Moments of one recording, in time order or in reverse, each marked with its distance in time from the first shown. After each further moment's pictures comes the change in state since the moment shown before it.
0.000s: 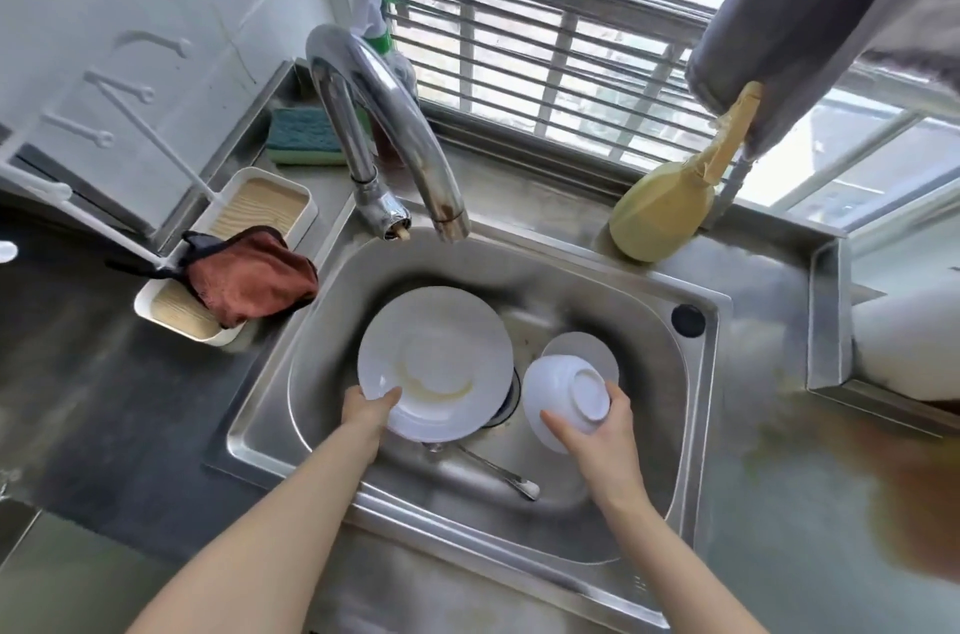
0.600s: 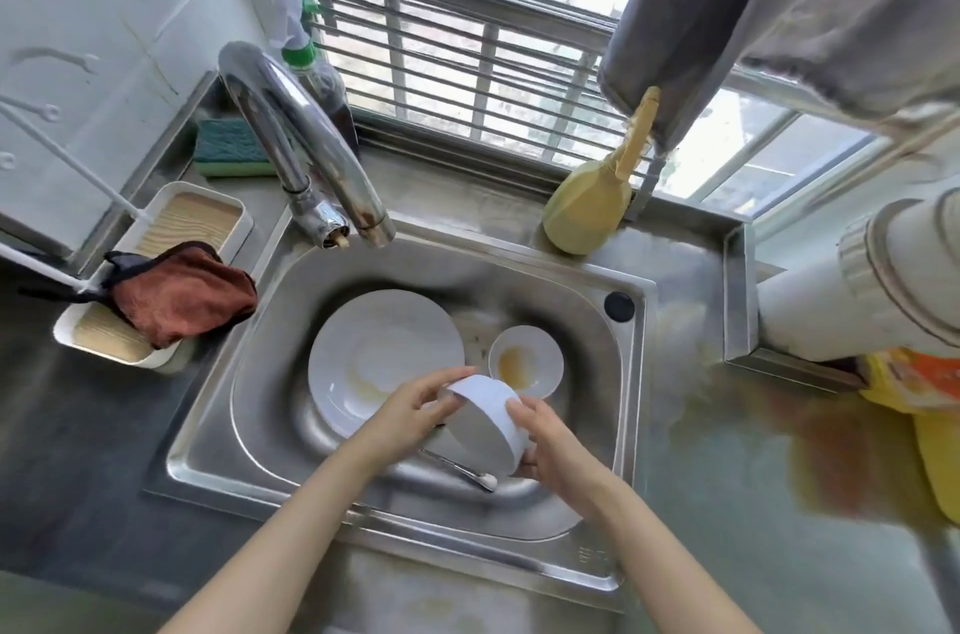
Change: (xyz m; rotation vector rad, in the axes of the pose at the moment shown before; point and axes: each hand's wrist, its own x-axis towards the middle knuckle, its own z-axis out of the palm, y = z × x) left_hand -0.110 0.040 0.042 0.395 -0.766 0.555; right_hand -0.010 -0.009 -0.022 0.269 -0.521 0.350
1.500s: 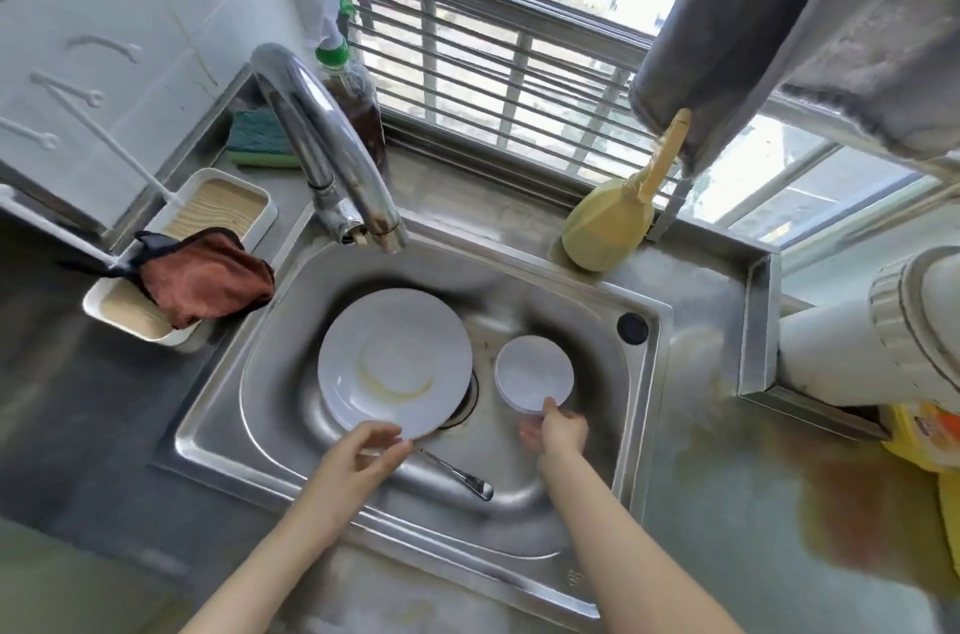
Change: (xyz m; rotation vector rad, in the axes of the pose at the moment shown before) left_hand -0.067 -0.031 -0.007 -0.096 0.359 -0.131; right_hand 0.083 0.018 -0.016 0.351 0.759 0.133
